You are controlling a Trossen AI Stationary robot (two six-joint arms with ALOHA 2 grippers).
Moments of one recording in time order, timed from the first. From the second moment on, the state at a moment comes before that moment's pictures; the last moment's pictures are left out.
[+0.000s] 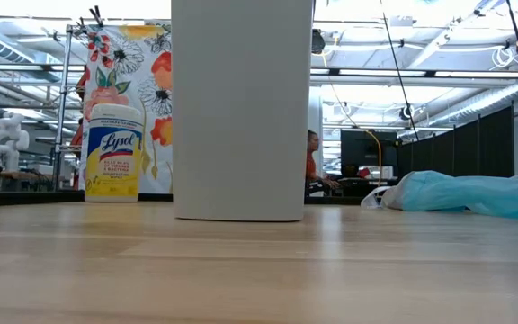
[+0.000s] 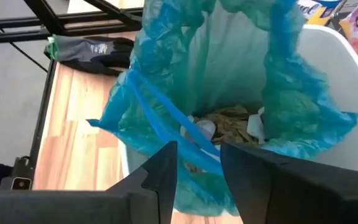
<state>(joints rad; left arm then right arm) 0.18 1.27 1.34 -0.05 0.39 -0.20 0.09 1.68 2.05 -1.15 0.08 0.16</state>
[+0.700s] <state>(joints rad) 0.18 1.27 1.34 -0.10 0.41 -0.21 0.09 1.66 2.06 -1.27 0.19 0.20</state>
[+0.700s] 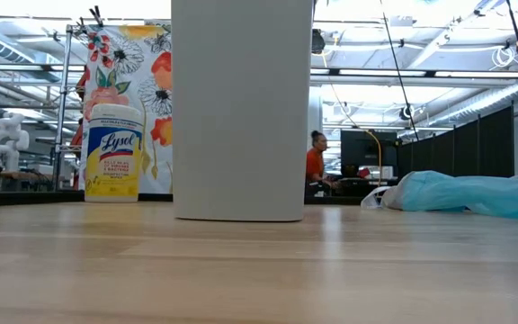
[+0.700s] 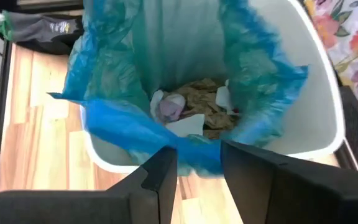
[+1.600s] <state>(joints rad) 0.18 1.27 1.34 -0.11 0.41 -0.22 0.09 1.69 2.06 -1.22 0.11 0.16</state>
